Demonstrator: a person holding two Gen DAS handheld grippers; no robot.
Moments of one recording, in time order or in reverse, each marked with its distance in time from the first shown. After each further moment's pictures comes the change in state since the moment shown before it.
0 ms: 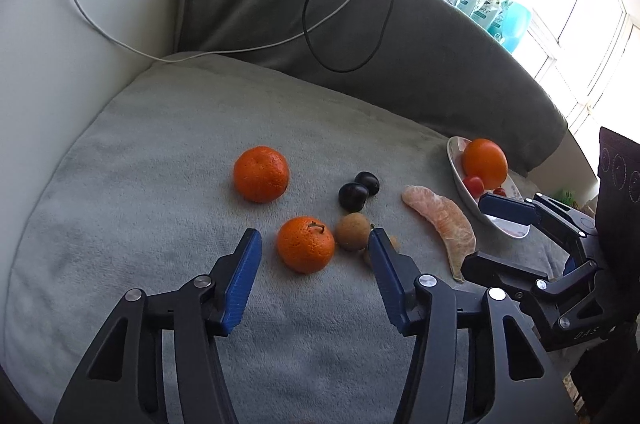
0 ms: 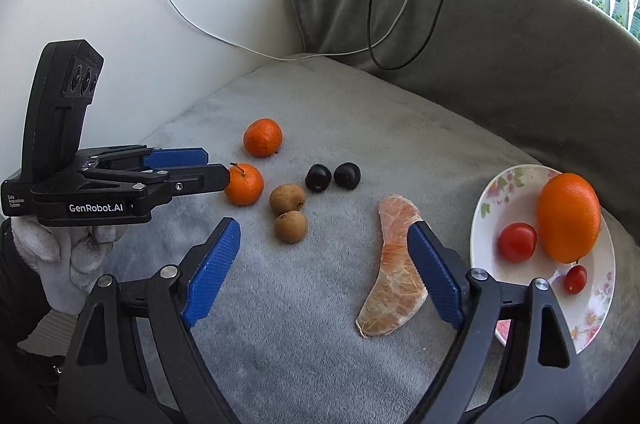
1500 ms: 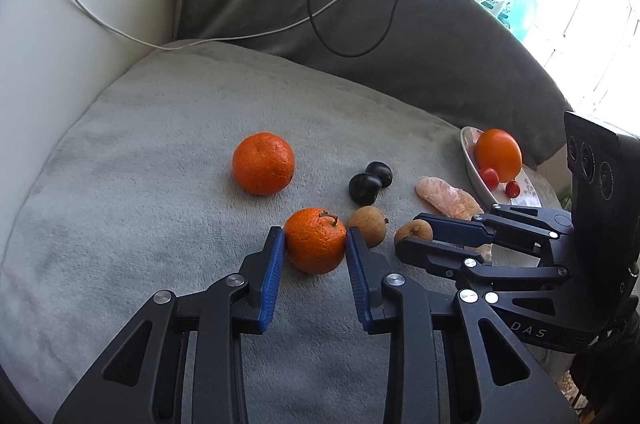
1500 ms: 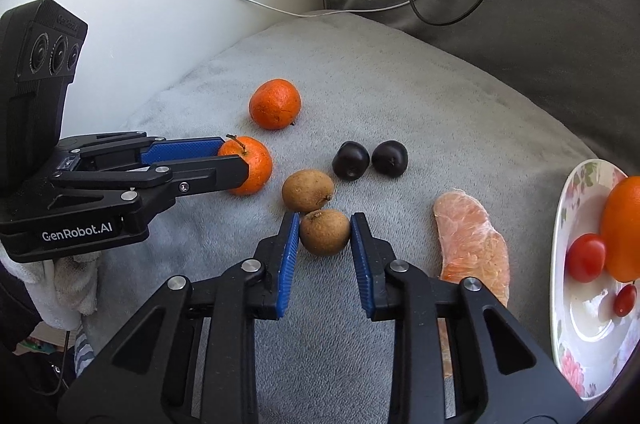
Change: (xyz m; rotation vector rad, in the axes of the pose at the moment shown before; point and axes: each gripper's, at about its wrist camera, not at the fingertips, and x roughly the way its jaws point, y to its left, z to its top) left arm 0.016 0.001 -0.003 0.009 0.017 0.017; right arm 0.047 0.001 0.005 0.005 0.085 0.051
